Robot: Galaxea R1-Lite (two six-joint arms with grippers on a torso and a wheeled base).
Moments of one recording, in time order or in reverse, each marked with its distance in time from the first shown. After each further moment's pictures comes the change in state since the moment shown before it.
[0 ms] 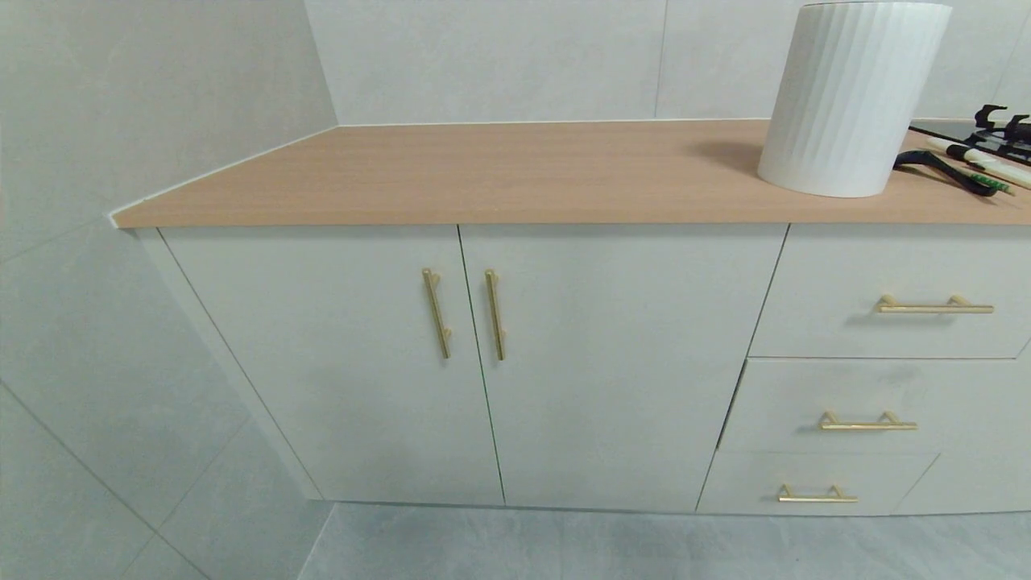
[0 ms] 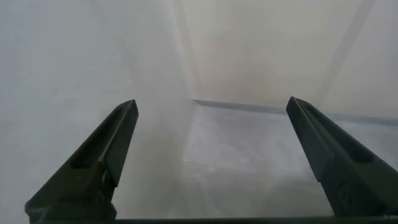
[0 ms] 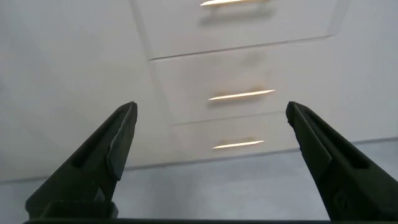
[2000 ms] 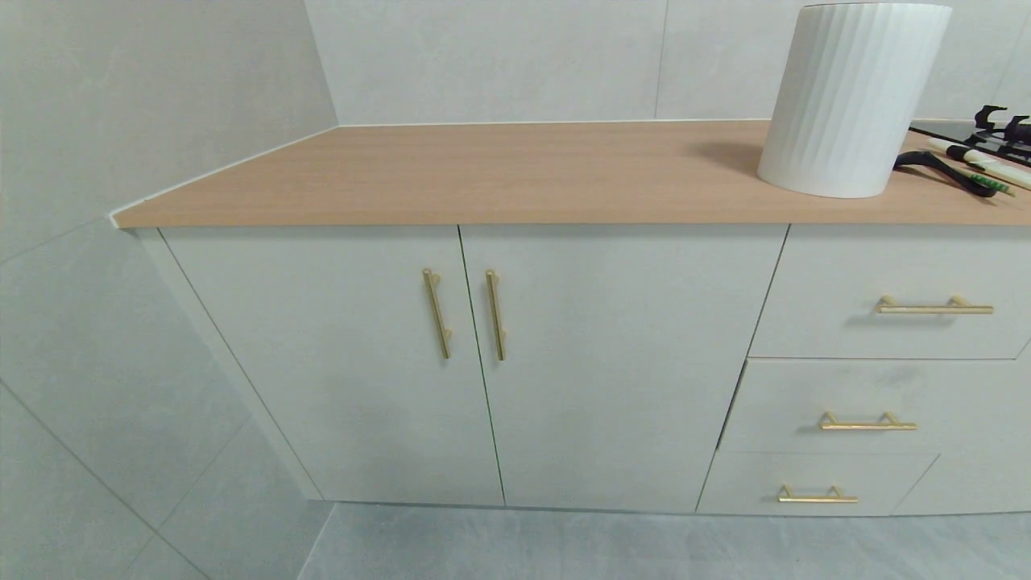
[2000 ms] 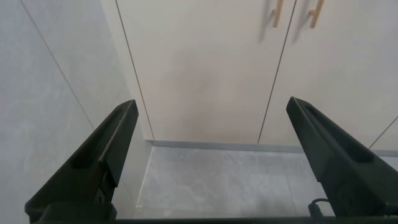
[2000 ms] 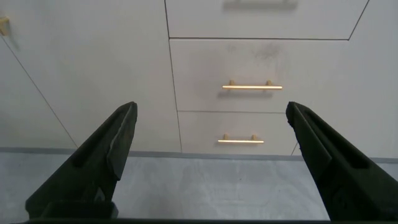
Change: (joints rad) left arm 0.183 -0.171 0.065 -0.084 -0.431 -0.043; right arm -0.187 -0.296 0.070 0.219 0.324 -0.070
